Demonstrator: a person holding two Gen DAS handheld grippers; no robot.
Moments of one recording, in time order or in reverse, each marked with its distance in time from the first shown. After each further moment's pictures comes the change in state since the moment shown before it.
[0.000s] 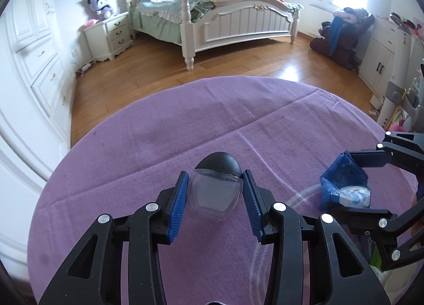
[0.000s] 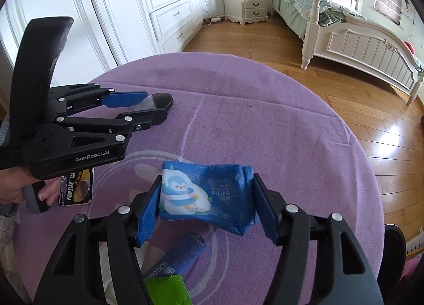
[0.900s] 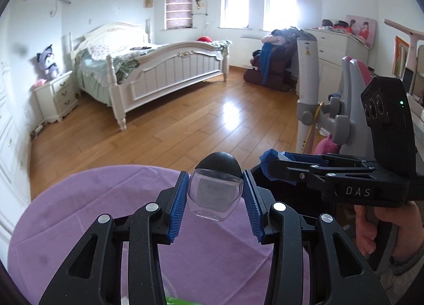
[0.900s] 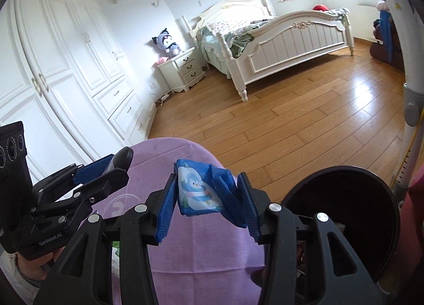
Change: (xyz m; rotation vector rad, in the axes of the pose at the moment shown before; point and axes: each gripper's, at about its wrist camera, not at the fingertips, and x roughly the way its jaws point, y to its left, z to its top) left arm -0.093 -0.257 0.030 0.207 -0.243 -0.251; right arm -0.161 -0.148 -0.109 0.491 -0.396 -0.066
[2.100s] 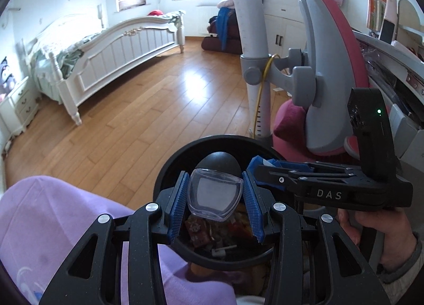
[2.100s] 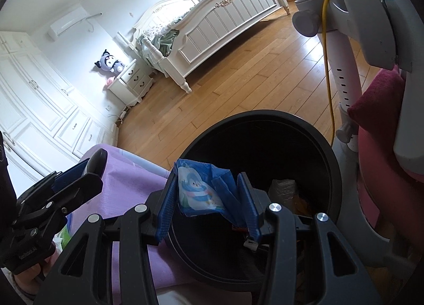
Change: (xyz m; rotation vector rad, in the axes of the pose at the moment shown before) left arm 0.110 -0.131 -0.005 0.142 0.170 -0.146; right arm -0.033 -0.165 -0.061 0.302 0.026 -0.119
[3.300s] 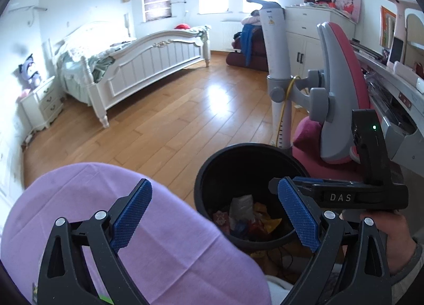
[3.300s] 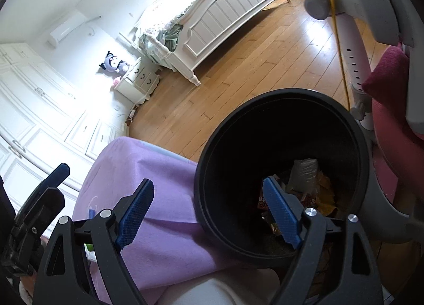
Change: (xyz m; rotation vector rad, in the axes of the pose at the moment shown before) left arm -0.088 0.035 -0.027 -0.076 -0.092 0.132; right arm 0.001 0.057 -0.019 0.033 0.057 0.070
